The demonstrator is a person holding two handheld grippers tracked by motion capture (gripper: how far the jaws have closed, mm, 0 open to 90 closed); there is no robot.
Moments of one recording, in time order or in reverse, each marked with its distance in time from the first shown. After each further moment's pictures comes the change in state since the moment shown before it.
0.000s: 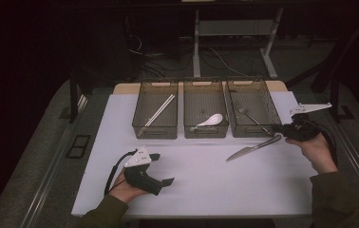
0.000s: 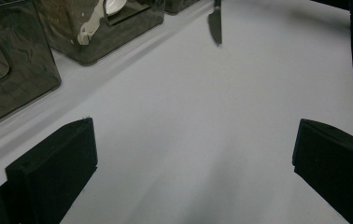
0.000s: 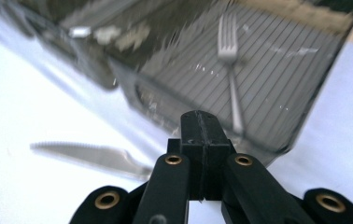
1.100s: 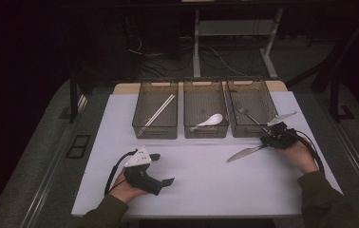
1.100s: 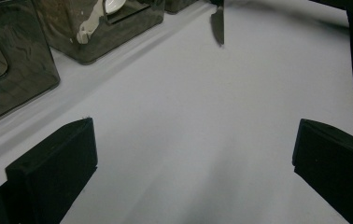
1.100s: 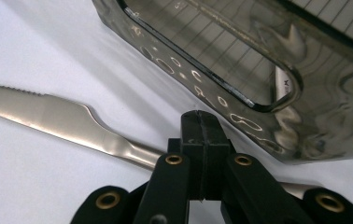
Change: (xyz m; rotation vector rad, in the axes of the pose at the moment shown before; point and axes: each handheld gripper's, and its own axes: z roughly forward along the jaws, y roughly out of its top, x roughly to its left) left arm 0.000 0.000 0.000 0.002 -0.003 -0.007; right arm 0.007 -0.020 0.060 0.232 -0.056 -0.090
